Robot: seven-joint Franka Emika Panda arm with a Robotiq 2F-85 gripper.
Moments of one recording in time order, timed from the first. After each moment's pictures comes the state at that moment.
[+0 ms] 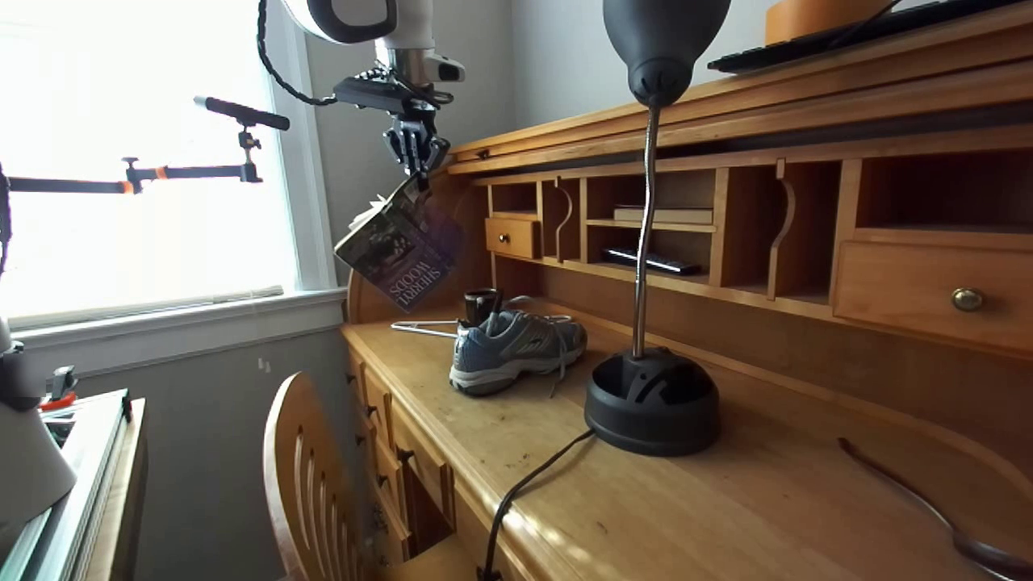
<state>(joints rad) 0.18 -0.14 0.05 -2.28 0.43 2.36 -0.46</state>
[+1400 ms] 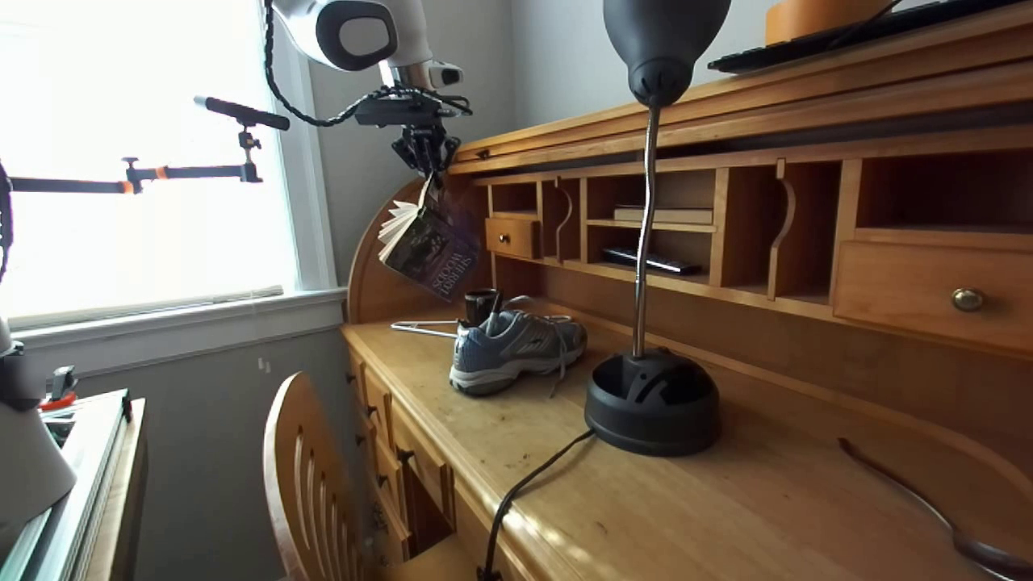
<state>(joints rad) 0.20 -0.04 0.13 -2.22 0.42 2.60 -0.68</state>
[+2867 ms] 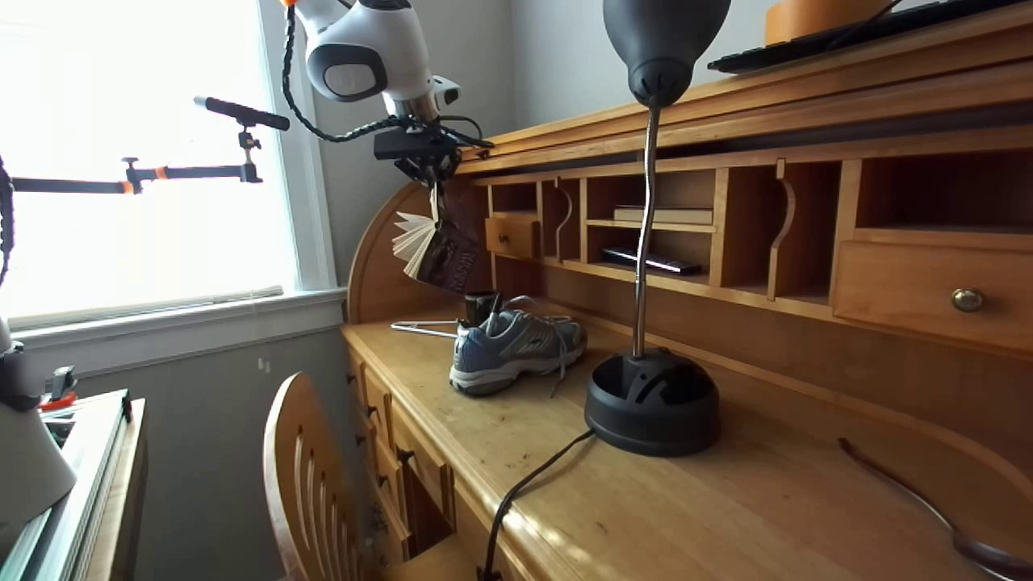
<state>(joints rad) 0.21 0.04 0.18 -2.22 0.95 2.76 -1.37</state>
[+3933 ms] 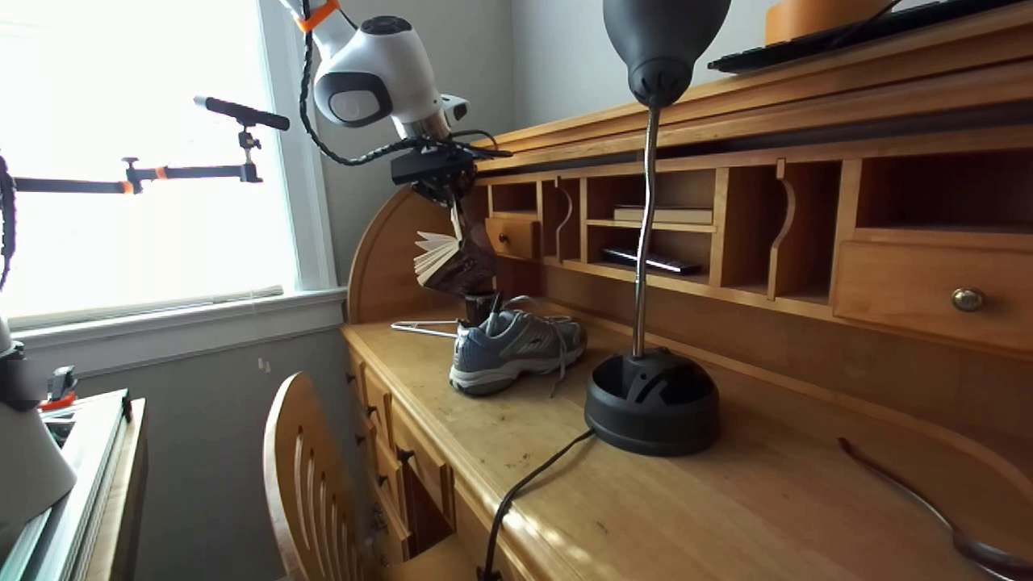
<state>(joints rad) 0.20 0.11 0.17 -2.24 1.00 2.92 -1.54</state>
